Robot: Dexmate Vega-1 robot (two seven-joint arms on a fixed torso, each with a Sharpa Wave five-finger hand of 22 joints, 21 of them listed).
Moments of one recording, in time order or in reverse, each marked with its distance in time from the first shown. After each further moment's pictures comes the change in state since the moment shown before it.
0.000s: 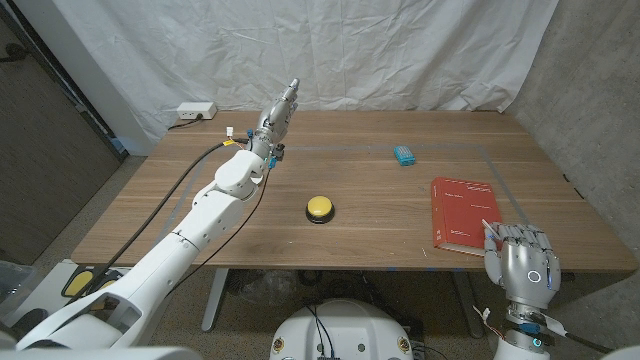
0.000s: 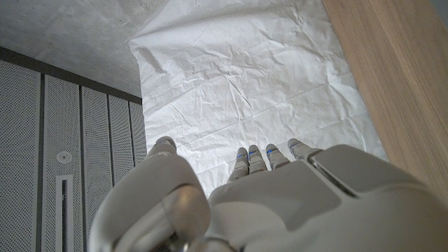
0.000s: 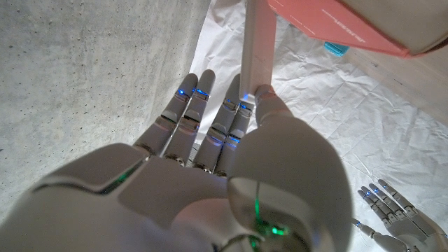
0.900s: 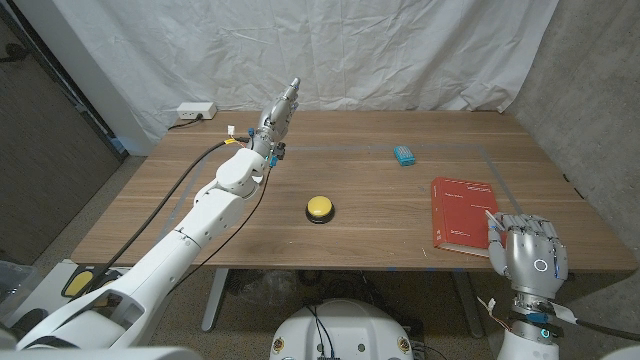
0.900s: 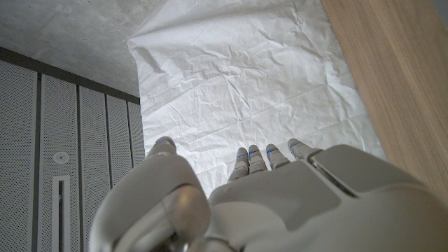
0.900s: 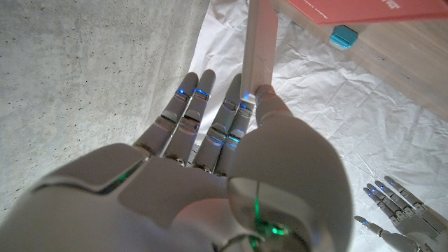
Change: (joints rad) left arm -0.013 -0.011 0.007 0.016 0.000 0.007 0.000; left_hand 0.000 0.000 -0.002 -0.002 0.000 0.000 0.000 0.000 0.000 0.000 0.000 0.000 0.000 -0.006 0.006 0.000 0.000 0.000 0.000 0.000 0.000; right arm -0.034 -0.230 -0.117 -0.155 0.170 -0.229 0.042; right_hand 0.000 0.000 -0.004 0.004 -0.007 -0.004 -0.004 0.006 0.000 -0.005 -0.005 0.008 0.012 0.007 -0.004 -0.008 0.005 0.000 0.000 0.028 0.012
